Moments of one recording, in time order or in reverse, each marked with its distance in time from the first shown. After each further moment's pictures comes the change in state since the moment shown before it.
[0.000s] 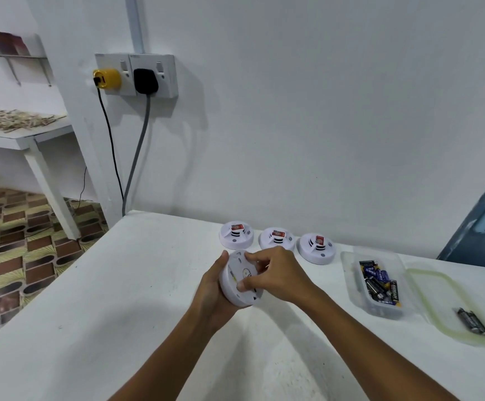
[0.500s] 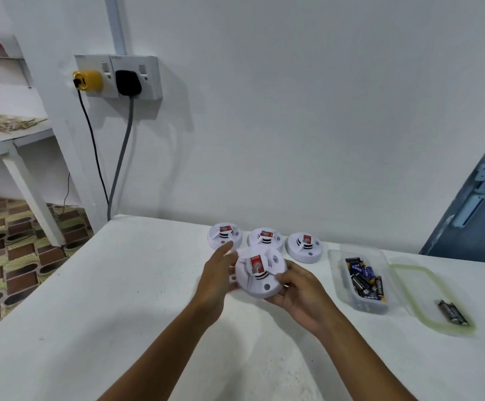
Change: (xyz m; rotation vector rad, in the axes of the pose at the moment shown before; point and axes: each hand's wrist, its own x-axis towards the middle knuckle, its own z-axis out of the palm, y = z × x) left_hand 0.006 0.000 0.032 0.436 0.144 0.247; right_hand -0.030 0.050 -0.012 1.221 0.016 0.236
